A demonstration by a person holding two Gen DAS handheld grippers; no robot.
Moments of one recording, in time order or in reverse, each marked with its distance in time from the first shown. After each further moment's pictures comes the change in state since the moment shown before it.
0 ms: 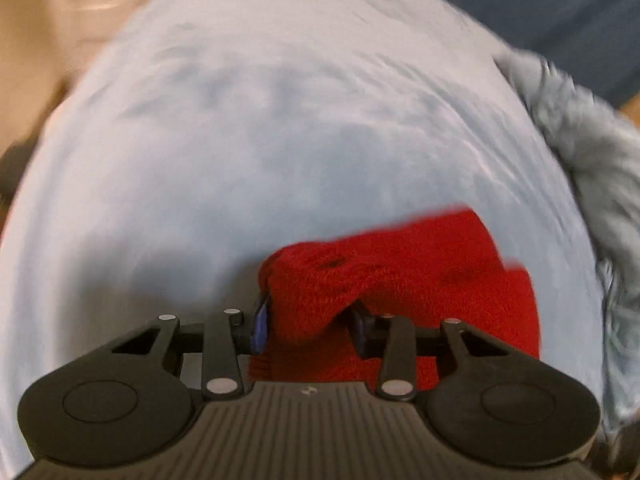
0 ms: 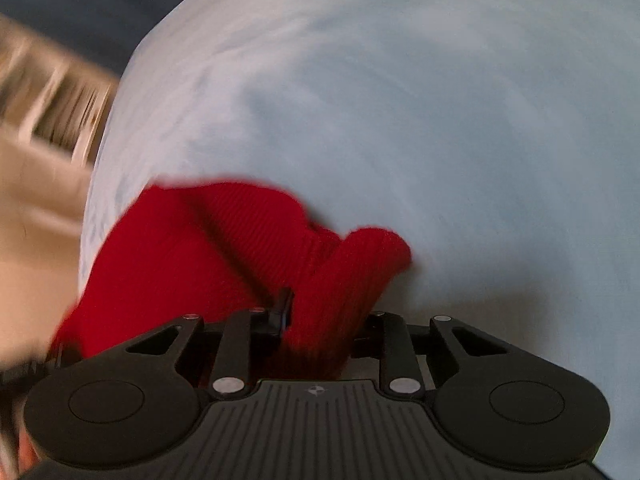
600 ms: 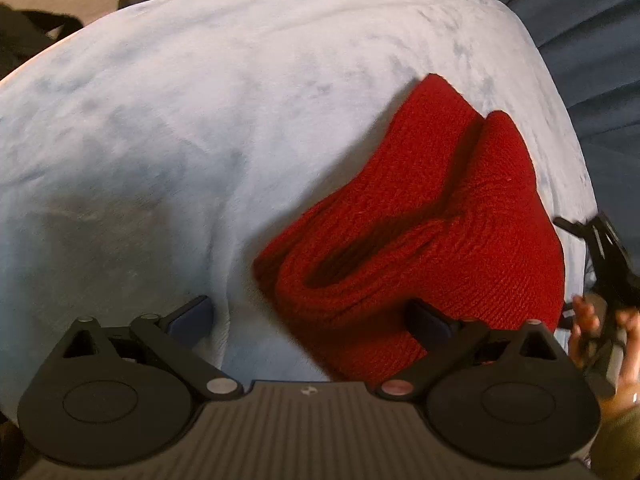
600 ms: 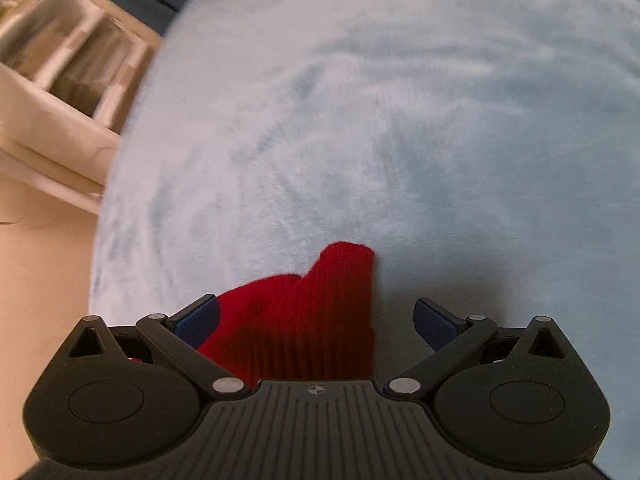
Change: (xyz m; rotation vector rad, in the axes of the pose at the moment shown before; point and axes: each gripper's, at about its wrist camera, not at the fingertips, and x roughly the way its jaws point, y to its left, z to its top) left arm -0.056 0.026 -0.248 -0.789 -0.112 0.070; right arm 0.122 0.153 0.123 -0.264 0.122 -0.011
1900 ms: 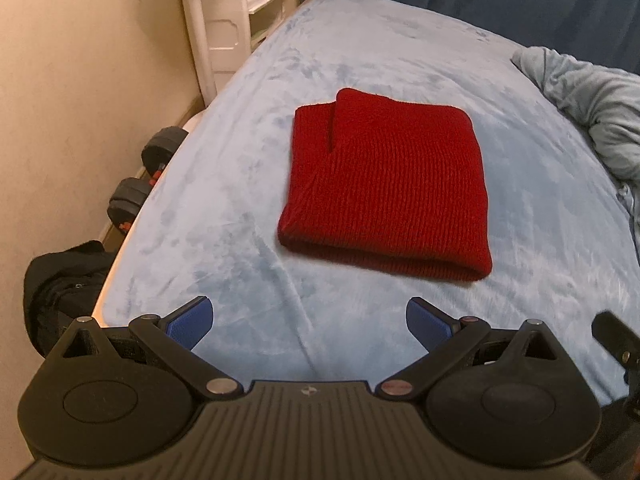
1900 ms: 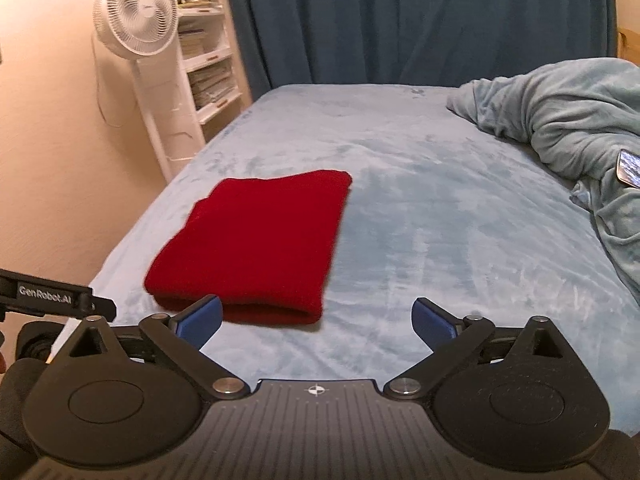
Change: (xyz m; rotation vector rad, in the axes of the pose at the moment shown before) left arm -0.164 -0.029 -0.115 0.731 -0.222 0.174; right arm -0.305 -0.002 -0.383 -0.449 -0.458 -0.143
